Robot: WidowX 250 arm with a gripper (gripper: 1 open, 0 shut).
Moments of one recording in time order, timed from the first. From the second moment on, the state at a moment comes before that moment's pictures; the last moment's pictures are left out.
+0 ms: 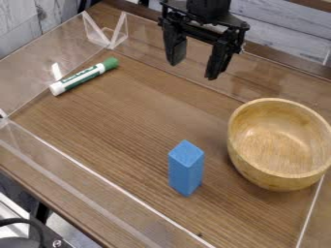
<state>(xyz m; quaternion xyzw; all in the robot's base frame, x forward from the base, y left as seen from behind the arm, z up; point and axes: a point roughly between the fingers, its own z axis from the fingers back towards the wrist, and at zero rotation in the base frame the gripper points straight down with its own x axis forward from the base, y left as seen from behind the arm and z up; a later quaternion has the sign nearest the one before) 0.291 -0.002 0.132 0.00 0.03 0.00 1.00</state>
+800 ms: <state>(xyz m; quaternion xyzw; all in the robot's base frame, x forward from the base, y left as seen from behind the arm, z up) 0.220 -0.037 0.118 -0.01 0.00 0.04 1.00</state>
